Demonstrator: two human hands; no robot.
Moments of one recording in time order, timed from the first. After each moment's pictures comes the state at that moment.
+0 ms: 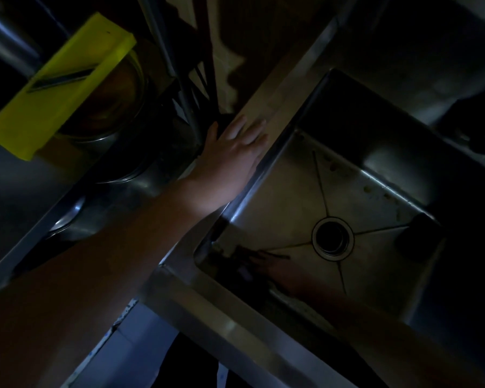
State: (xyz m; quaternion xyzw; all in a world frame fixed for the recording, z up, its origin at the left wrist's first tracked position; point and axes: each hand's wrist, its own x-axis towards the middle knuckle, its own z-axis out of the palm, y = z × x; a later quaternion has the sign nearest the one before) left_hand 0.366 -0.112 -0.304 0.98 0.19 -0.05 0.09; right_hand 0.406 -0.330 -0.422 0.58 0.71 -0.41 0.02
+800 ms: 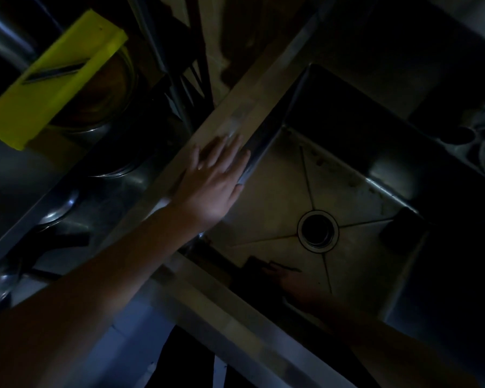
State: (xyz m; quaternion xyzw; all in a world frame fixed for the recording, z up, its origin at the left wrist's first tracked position) left_hand 0.332 -0.159 -0.310 0.97 0.21 -0.05 0.07; right_hand 0.413 -0.429 -0.461 0.63 0.65 -0.43 0.02
